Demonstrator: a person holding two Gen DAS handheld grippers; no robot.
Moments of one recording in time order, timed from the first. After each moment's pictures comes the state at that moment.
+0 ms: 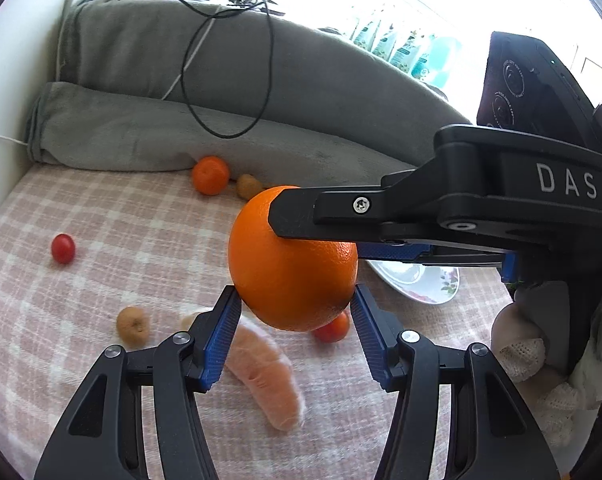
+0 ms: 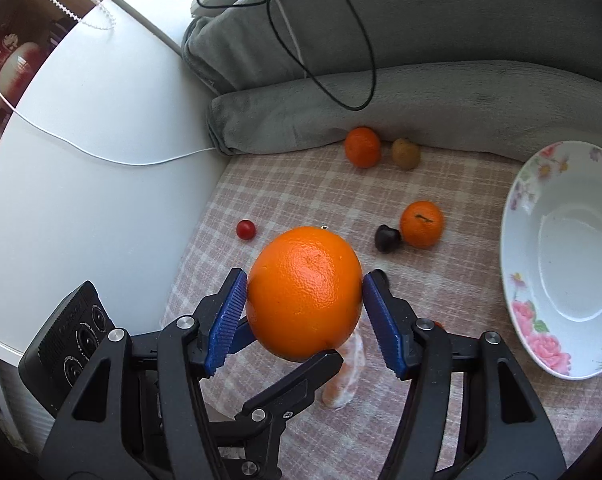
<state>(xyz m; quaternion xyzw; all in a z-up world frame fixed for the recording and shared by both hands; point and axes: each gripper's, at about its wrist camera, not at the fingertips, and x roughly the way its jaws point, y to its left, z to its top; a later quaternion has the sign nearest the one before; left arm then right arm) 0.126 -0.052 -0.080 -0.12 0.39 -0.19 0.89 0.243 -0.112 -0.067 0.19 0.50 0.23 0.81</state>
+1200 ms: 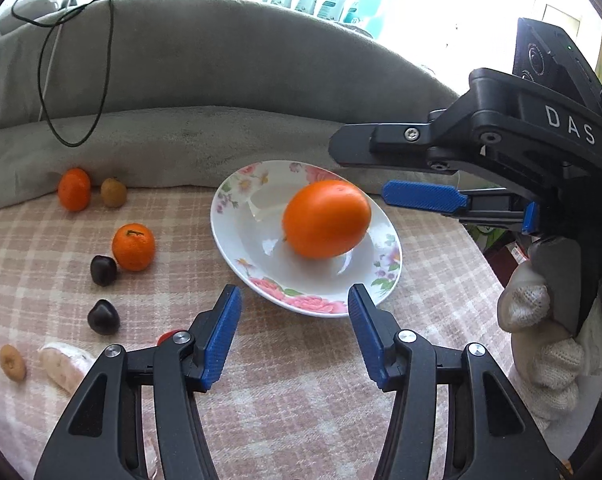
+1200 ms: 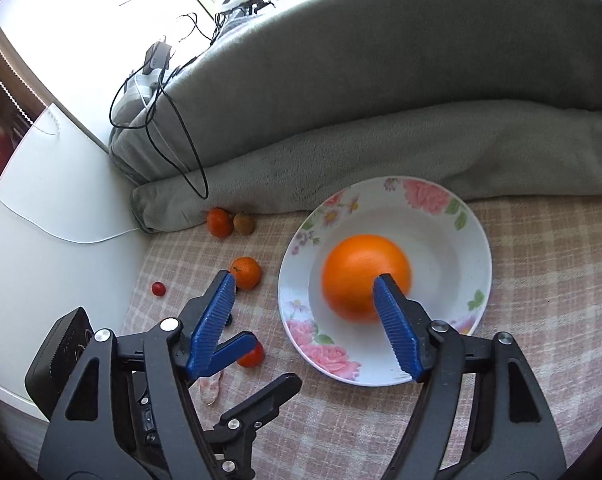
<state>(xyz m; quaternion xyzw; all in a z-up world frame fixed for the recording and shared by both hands) 0.161 -0.166 -0.088 -0.05 0.40 -0.26 0.88 0.212 -0.258 -0.053 0.21 0.42 0.10 0.88</state>
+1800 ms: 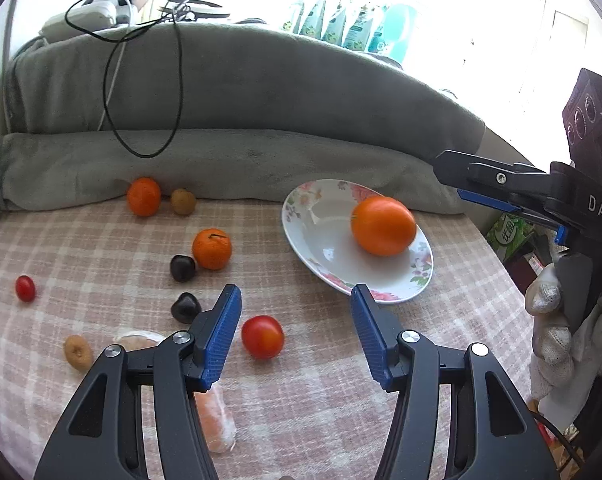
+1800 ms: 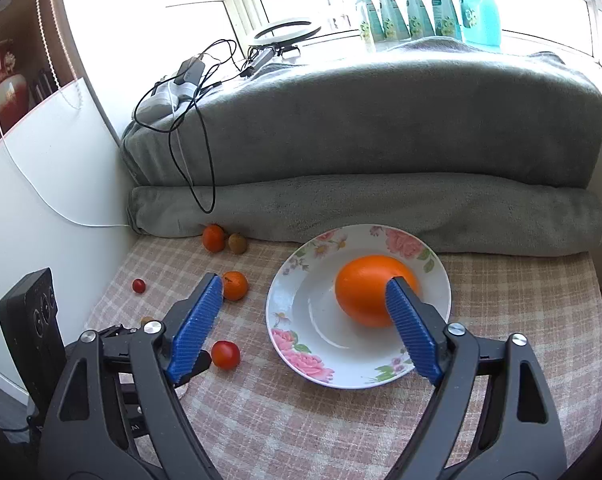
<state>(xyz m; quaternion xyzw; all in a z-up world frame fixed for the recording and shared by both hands) 0.139 -0.110 -0.072 -0.05 0.38 -0.21 0.90 0.176 -0.237 -0.028 0.10 0.35 0.09 0.93</state>
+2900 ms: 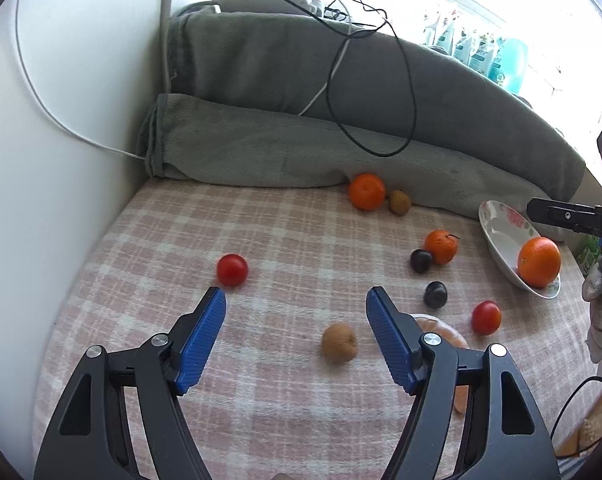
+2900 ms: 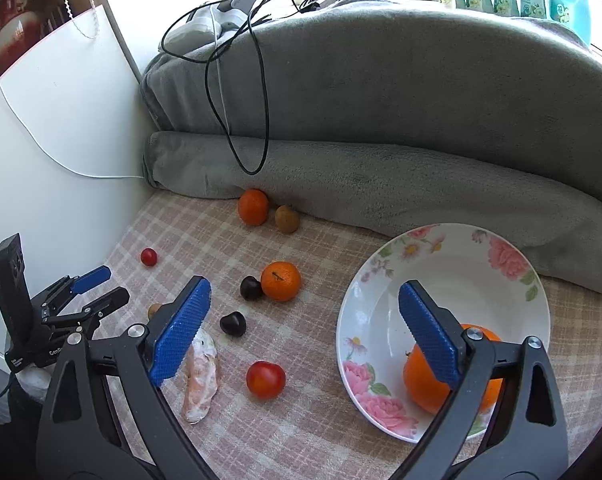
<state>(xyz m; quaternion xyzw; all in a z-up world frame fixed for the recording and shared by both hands) 0.150 0.049 -0.095 -0.05 0.38 -0.05 0.92 0.246 -0.159 -0.062 0.06 0.43 0.16 0.89</state>
